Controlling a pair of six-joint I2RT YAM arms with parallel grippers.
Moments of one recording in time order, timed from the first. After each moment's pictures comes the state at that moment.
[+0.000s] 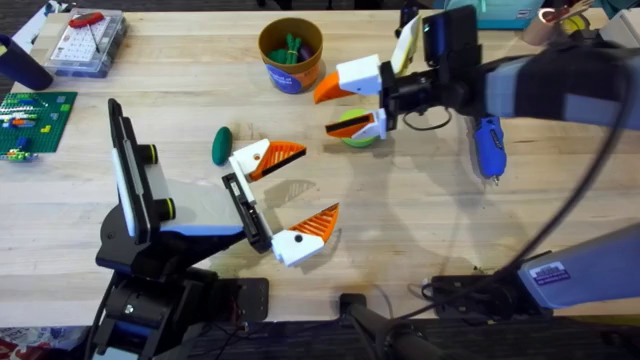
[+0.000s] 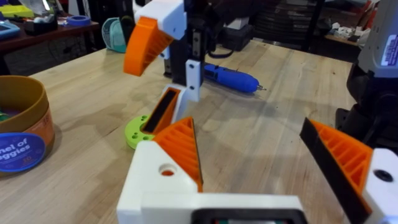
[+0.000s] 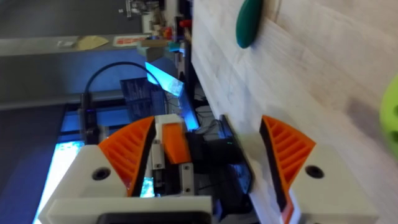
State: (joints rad) left arm -0.22 0.00 0.00 -0.07 0.87 -0.04; right arm 0.30 1.73 0.92 0.04 -1.26 0.79
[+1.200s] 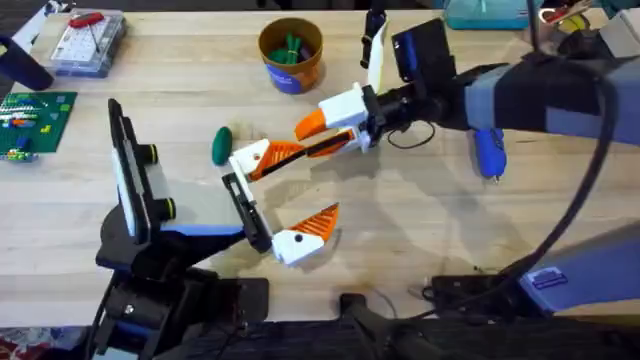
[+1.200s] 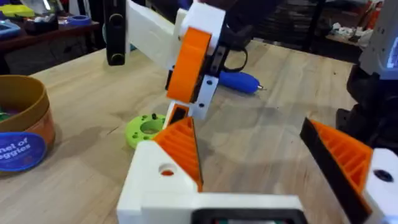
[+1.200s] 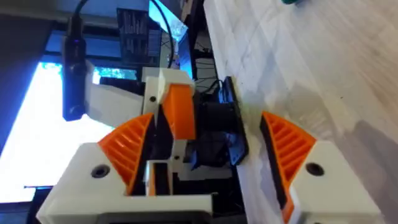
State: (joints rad) left arm -0.22 0.00 0.01 -0.07 0.87 -0.04; right arm 0.43 1.72 0.91 -0.02 -1.34 0.53
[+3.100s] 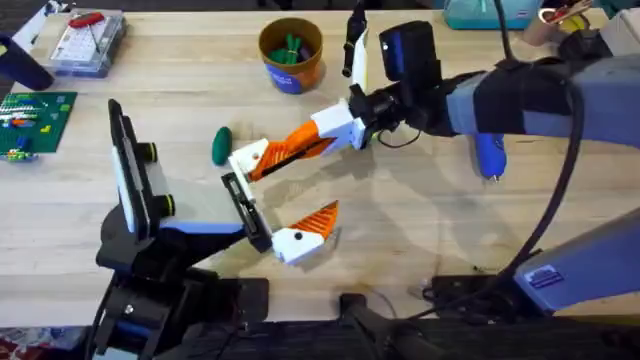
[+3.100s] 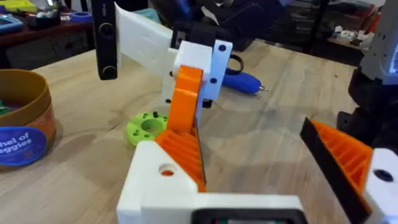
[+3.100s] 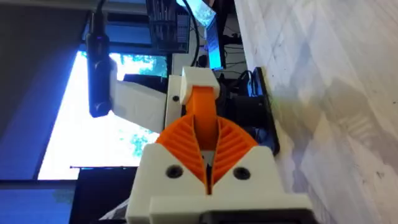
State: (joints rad) left arm -0.22 0.00 0.01 -0.07 0.85 -0.06; right arm 0.48 1.77 0.90 0.20 -1.45 0.78
